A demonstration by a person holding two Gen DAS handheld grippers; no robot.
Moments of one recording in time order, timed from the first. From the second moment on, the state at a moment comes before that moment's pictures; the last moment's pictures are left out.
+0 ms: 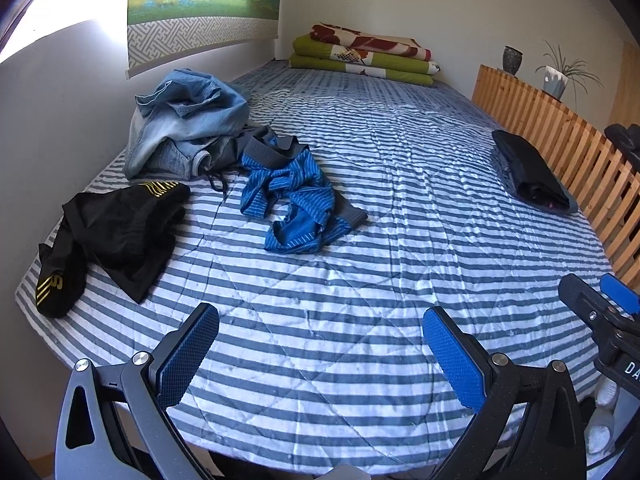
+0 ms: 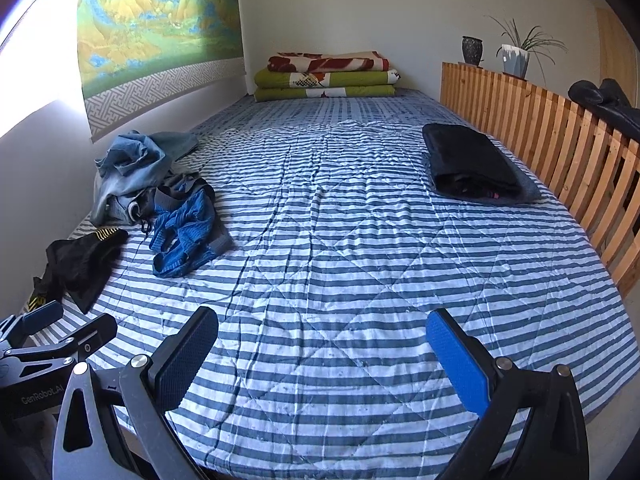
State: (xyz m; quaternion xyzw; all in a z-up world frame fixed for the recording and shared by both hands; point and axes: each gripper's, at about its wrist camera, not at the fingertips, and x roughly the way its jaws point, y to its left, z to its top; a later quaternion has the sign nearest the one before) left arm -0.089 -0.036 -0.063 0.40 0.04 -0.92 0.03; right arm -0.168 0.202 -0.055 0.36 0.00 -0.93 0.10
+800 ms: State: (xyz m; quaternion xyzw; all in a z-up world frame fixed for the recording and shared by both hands) left arm -0.260 -0.168 -0.120 0.42 0.10 -0.90 0.07; right arm -0.351 0.079 -0.155 0.51 0.01 -0.84 0.15
